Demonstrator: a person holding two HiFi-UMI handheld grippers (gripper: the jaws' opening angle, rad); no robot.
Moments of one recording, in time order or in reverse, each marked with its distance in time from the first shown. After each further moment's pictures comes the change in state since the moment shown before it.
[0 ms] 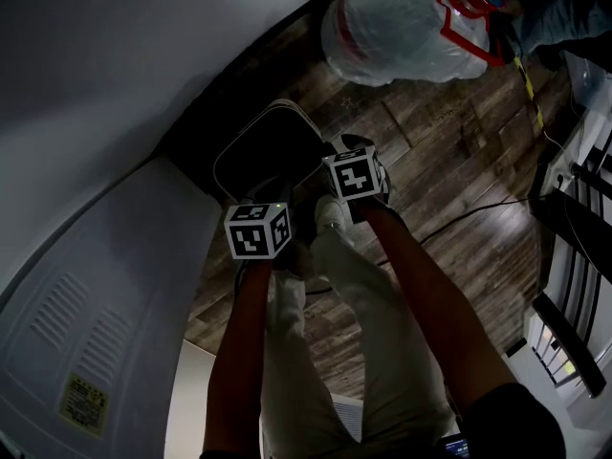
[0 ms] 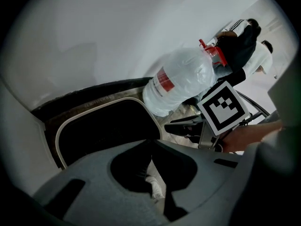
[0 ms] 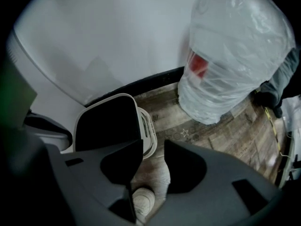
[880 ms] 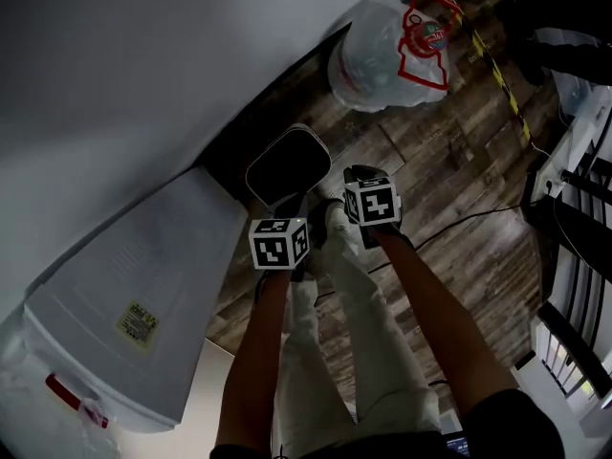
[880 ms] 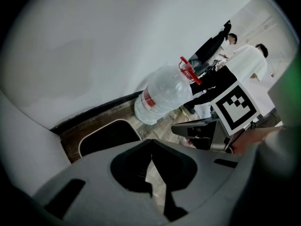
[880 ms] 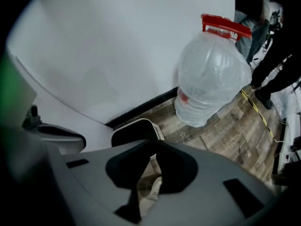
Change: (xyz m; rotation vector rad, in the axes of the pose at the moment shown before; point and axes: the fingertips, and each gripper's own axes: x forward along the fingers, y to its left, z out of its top) left arm -0.111 -0.082 0.050 0.031 -0.010 0.016; right arm -0.154 0.020 0.026 0.149 -0.046 0.041
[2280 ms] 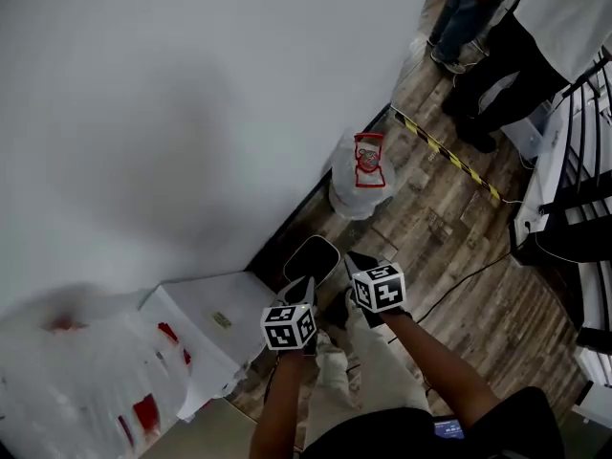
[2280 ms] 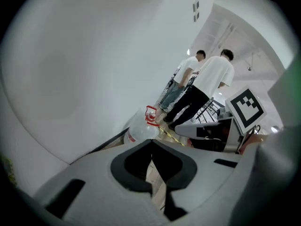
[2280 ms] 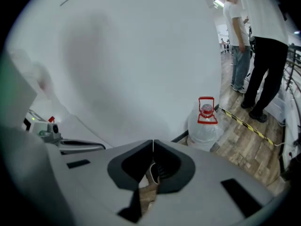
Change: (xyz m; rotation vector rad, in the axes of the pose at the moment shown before) left arm -0.261 -0.157 0.097 0.183 -0.269 -0.022; right arm -0.324 0.099 0.085 0.069 -0.407 0.133
